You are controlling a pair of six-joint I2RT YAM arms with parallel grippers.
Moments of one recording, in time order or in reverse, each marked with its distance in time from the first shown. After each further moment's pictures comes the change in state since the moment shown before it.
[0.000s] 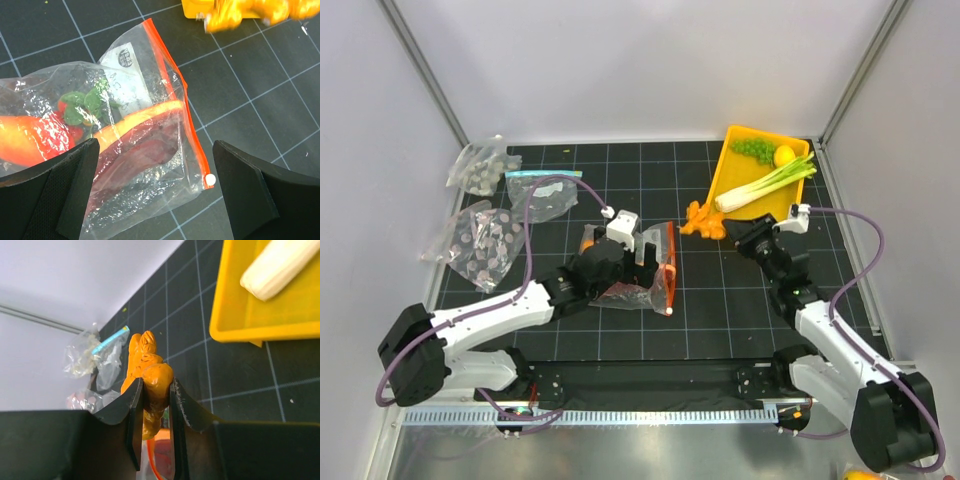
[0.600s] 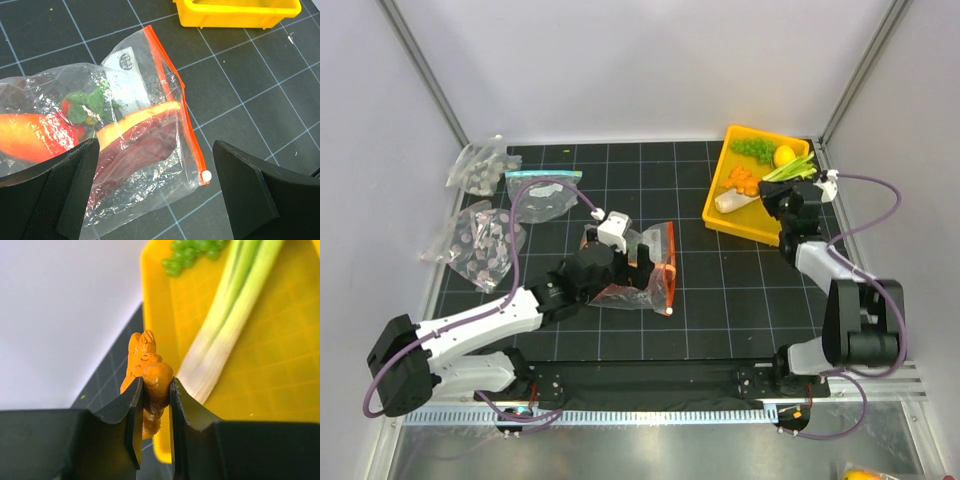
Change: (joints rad) left arm 0.000 -0.085 -0.045 0.007 0.000 -0.007; right arm -0.287 0.565 0.316 0.104 0.051 0.001
